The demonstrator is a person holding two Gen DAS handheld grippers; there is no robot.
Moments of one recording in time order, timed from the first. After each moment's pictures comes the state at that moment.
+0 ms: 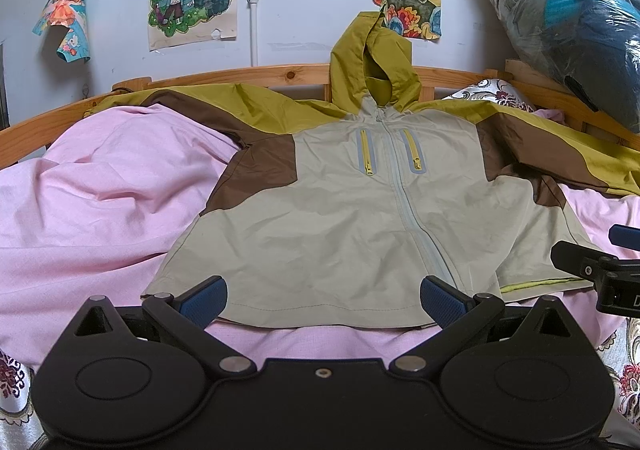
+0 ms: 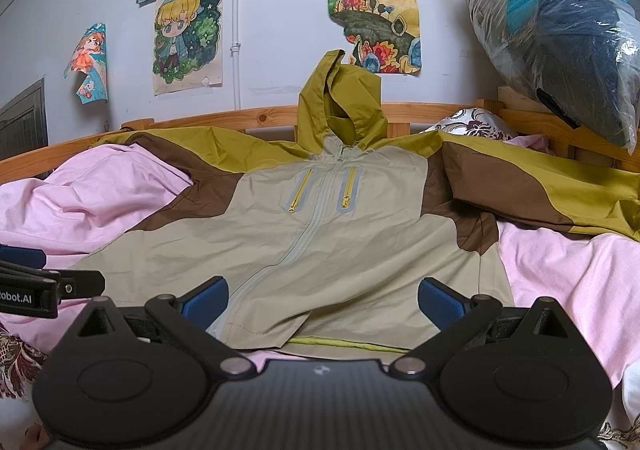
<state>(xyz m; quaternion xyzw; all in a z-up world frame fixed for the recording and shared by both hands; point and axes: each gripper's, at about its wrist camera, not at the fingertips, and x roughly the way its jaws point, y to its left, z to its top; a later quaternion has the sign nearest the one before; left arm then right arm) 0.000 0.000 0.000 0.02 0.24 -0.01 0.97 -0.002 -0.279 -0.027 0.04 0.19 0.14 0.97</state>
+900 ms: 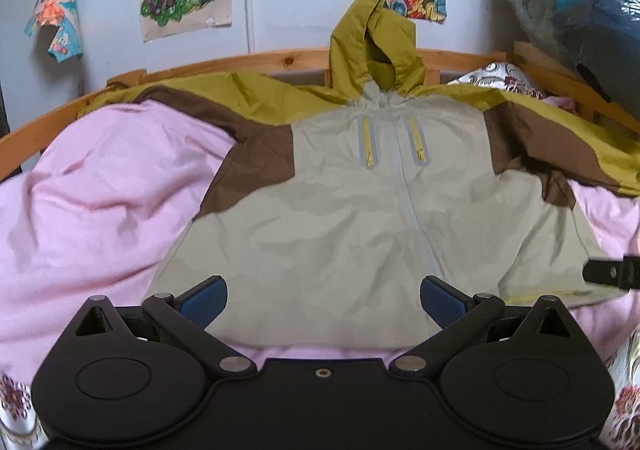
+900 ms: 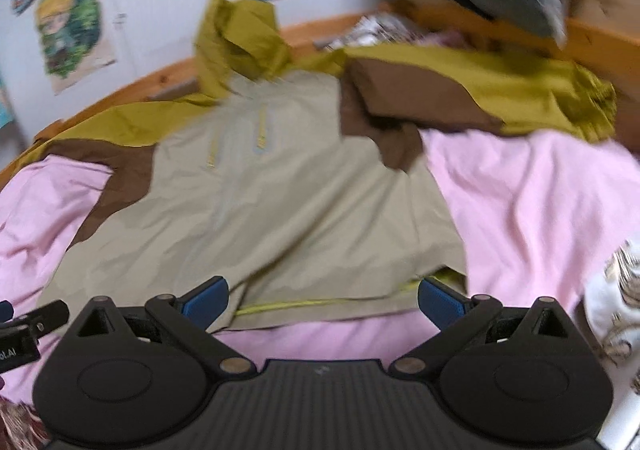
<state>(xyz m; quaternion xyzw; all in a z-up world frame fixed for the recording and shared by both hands) 0.029 -0.023 0.026 0.03 0.27 0.01 0.96 0.028 -0.313 -0.019 0.14 0.34 0.02 0.93</state>
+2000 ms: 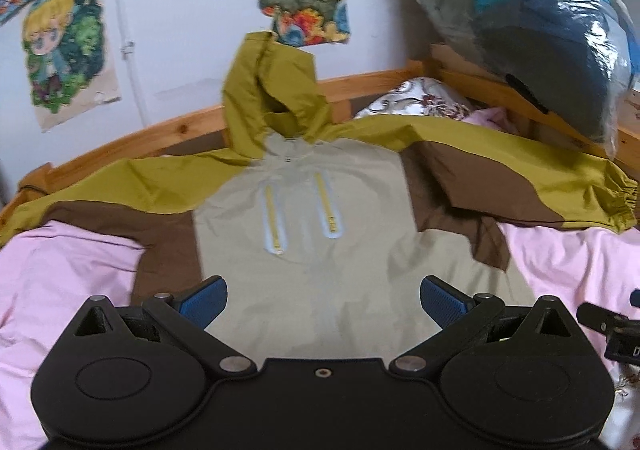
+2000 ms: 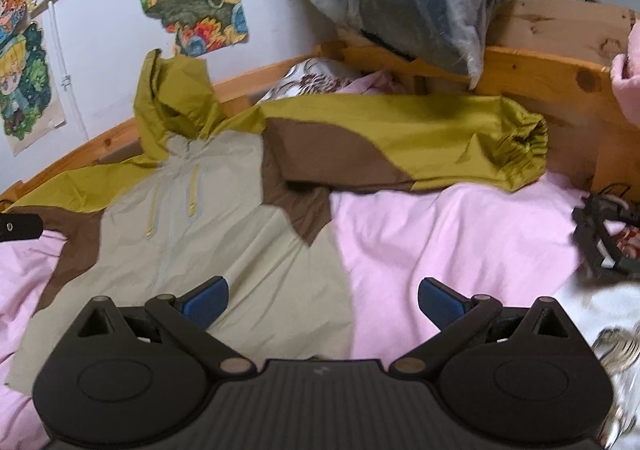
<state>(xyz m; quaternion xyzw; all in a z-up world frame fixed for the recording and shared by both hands) 0.121 -0.124 0.110 0.11 0.28 -0.10 0.95 0.046 -0.402 0.000 0.17 0.28 -0.04 0.94</state>
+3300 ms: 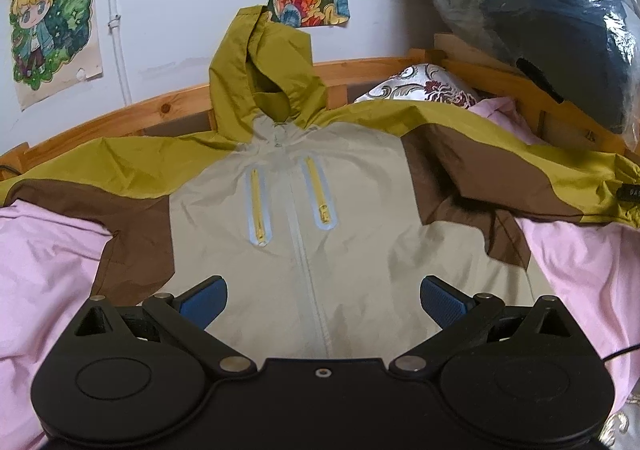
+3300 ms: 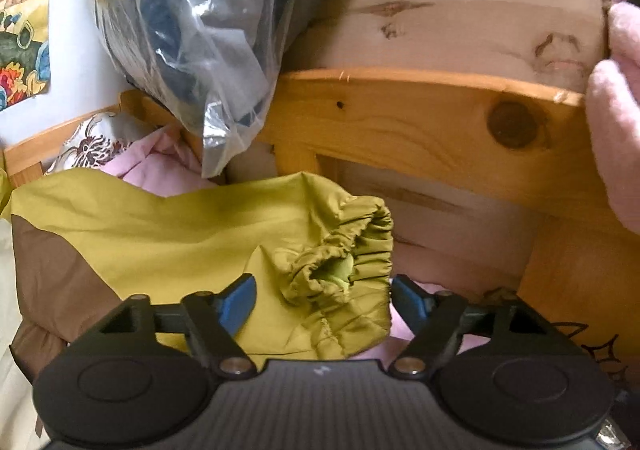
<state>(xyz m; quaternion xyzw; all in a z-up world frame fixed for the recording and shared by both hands) 0.157 -0.118 0.057 0.09 0.28 -0.11 0.95 0.166 -0.548 -0.048 0.13 0.24 -0.27 0.92</state>
